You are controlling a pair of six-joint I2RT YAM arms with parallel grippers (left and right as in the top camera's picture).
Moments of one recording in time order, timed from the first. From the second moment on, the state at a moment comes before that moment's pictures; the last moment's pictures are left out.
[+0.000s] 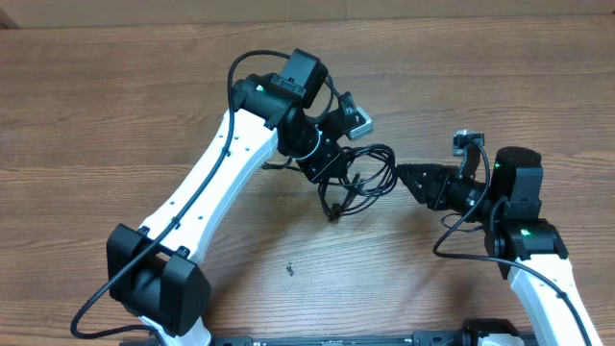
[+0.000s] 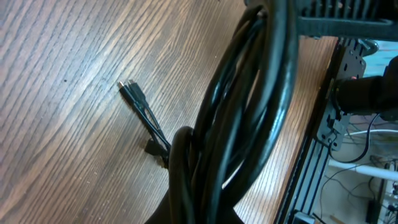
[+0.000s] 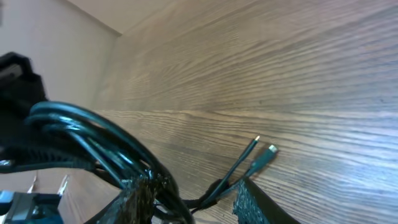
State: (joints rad) left arm -0.51 1.84 1.73 -1.23 0.56 0.41; right arm 0.00 1.06 0.63 -0.23 -0.75 0.38
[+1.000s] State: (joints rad) left arm -0.50 1.84 1.73 -1.25 0.64 0.58; right arm 0.00 1.06 0.63 -0.21 -0.81 0.36
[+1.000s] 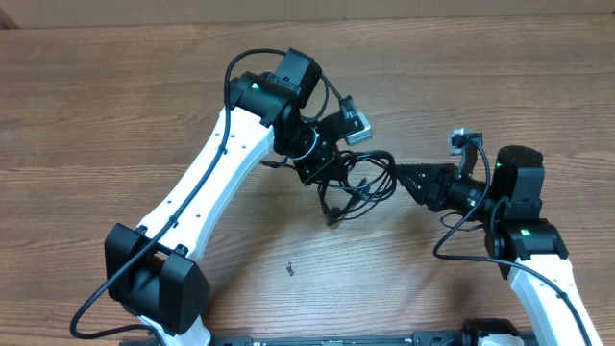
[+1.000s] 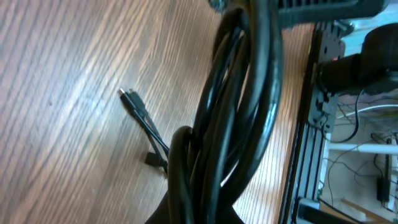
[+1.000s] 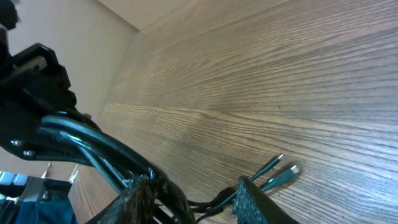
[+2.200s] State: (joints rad) left arm -0.56 1.84 1.73 -1.01 0.64 0.29; right arm 0.00 1.06 0.63 -0.22 -0.81 0.36
